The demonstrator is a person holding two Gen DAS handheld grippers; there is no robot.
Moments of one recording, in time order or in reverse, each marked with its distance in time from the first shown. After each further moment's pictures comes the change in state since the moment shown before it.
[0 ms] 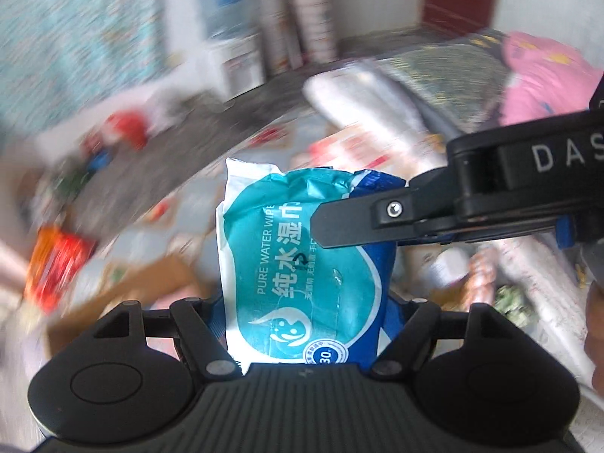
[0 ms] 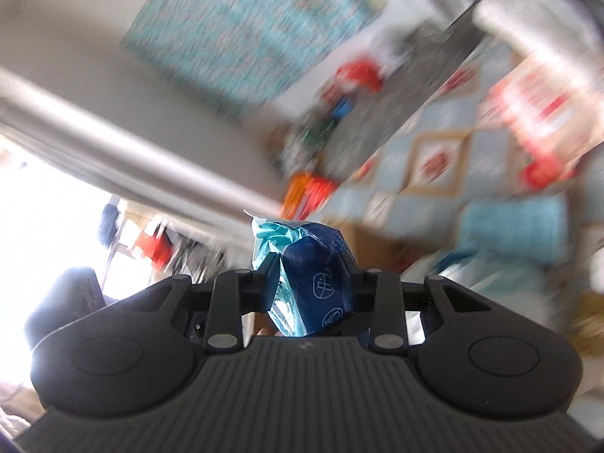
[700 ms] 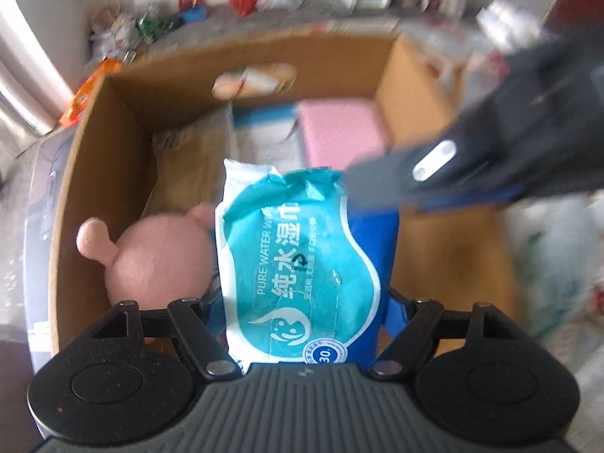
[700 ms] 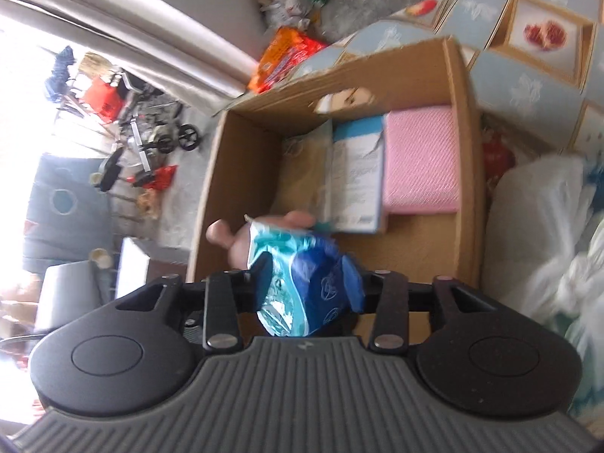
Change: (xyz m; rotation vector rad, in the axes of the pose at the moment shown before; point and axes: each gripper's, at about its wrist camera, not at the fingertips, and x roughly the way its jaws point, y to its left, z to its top) left arm 0.099 0.152 -0.145 -0.340 0.250 0.093; right arm 0.202 0.050 -0.072 -0.186 0.333 -0.226
